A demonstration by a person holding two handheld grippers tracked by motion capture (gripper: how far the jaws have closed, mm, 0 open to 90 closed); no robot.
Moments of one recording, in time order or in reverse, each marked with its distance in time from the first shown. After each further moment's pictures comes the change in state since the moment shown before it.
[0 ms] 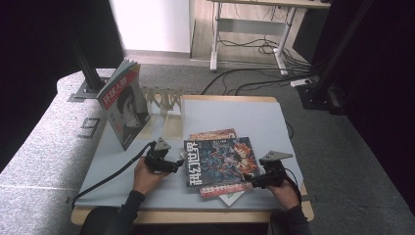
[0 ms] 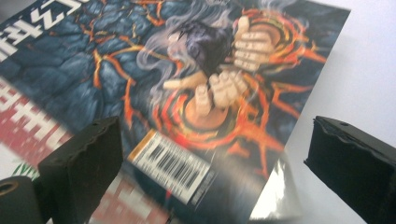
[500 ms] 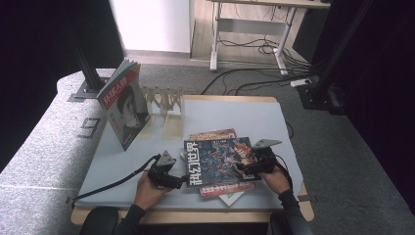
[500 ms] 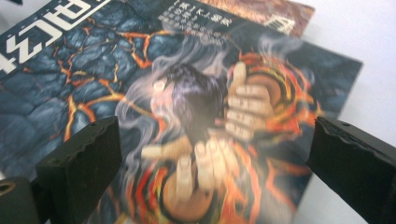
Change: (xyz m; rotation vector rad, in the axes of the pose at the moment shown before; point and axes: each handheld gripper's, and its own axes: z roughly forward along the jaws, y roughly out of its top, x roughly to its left) left arm -0.039 -0.021 -0.007 -0.003 -0.087 0.047; right arm -0.010 0.036 0.031 0.020 0.023 -0.043
